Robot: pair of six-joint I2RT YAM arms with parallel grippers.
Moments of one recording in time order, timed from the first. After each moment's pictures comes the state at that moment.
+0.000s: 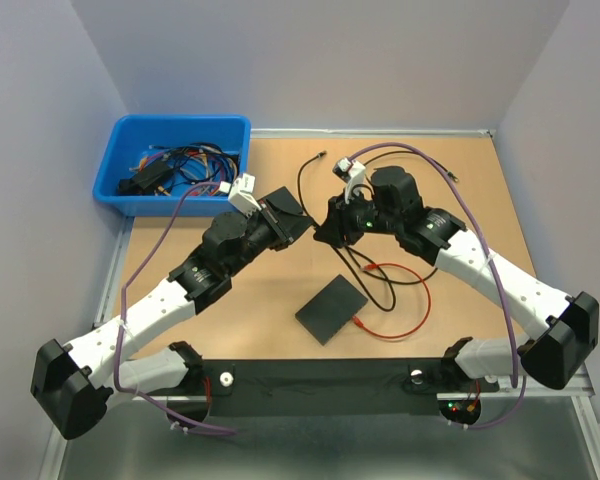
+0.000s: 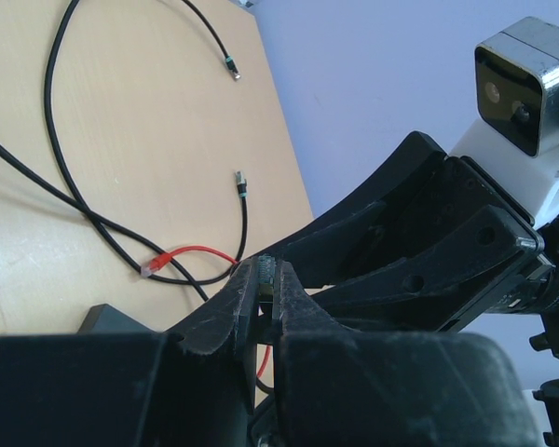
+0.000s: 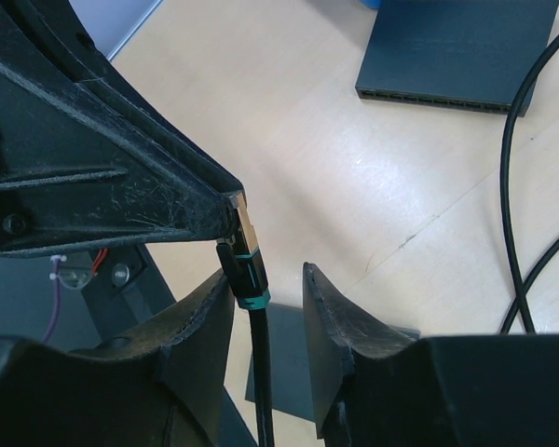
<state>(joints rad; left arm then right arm) -0.76 0.99 0.76 0.12 -0.03 -0.98 0.70 1.30 1.20 -0.36 -0.39 0.25</state>
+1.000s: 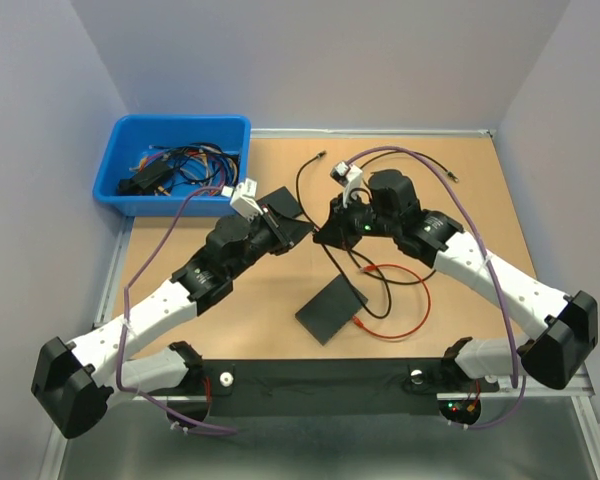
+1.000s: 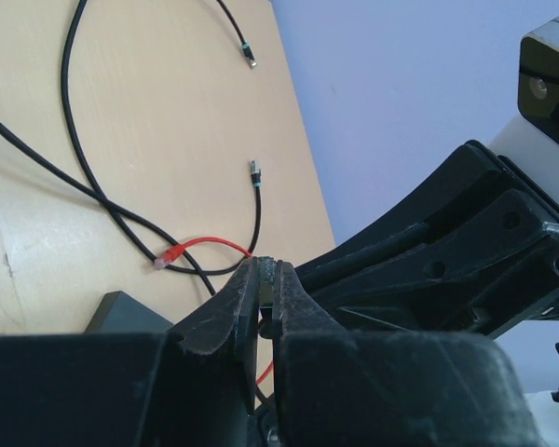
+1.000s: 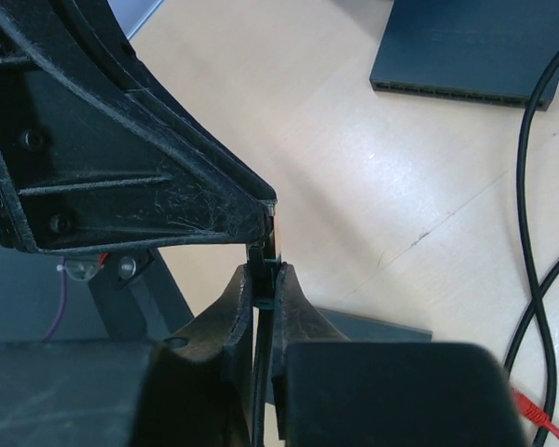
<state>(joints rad) -0.76 1.00 0.73 0.12 -0.03 -0.99 0.71 1.30 1.19 -0.35 -0.37 0.26</state>
